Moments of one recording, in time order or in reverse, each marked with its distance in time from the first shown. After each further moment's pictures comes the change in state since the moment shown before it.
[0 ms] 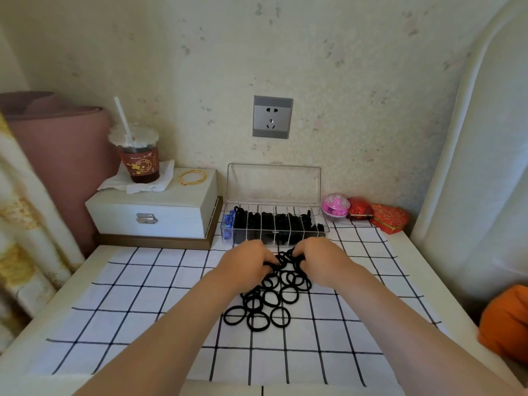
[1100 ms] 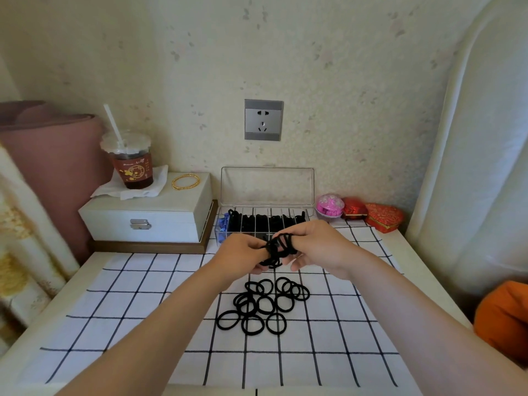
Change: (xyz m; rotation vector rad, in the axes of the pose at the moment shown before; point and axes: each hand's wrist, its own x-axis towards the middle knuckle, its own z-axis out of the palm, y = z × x) left_hand -0.001 0.013 -0.015 -0.922 0.079 -0.281; right_hand -0.026 -0.007 -0.038 1.168 -0.093 -0.043
